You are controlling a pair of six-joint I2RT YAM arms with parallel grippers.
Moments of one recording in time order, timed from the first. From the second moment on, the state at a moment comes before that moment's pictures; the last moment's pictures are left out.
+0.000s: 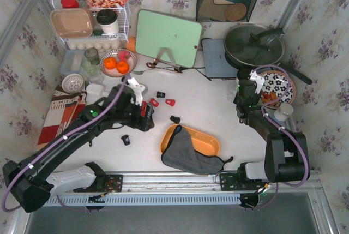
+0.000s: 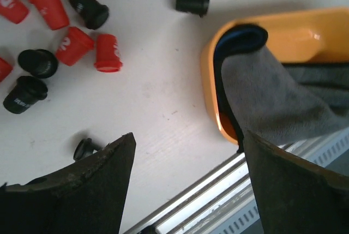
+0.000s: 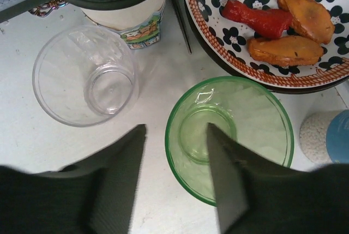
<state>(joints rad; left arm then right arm) -0.65 1.08 1.03 -0.73 0.15 -0.30 0.07 1.35 0.65 0.05 0.48 0.30</state>
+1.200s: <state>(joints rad) -1.20 1.79 1.27 -0.73 -0.15 -0.37 0.06 0.65 0.67 -0.39 0.20 0.25</state>
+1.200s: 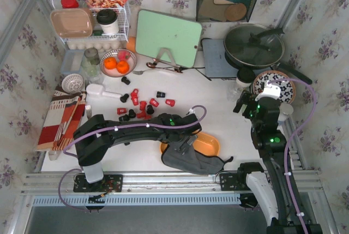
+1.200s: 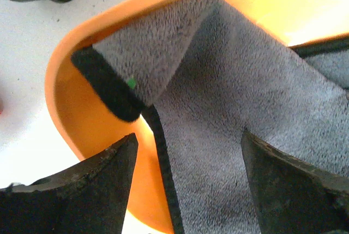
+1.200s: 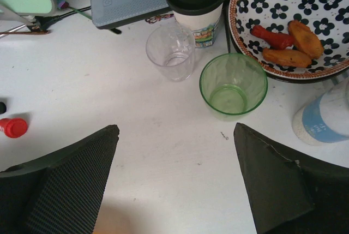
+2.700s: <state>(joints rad) -1.17 1.36 1.27 -0.62 -0.20 -0.37 0.18 0.44 0.54 -0.29 -0.16 0.04</state>
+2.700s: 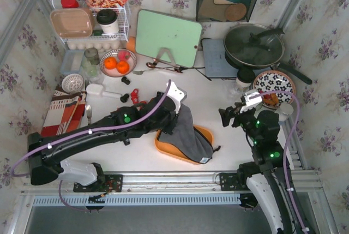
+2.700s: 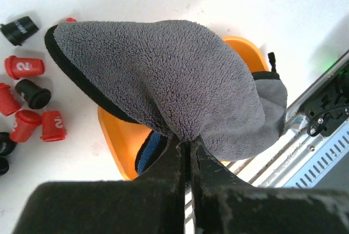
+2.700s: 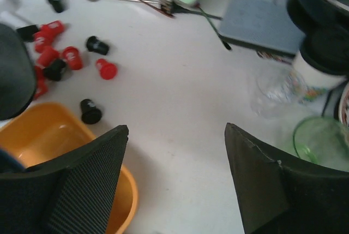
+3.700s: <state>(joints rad) -1.08 1.35 1.36 -0.52 -0.19 -0.44 0.33 0.46 0.58 -0.11 -0.66 -0.10</state>
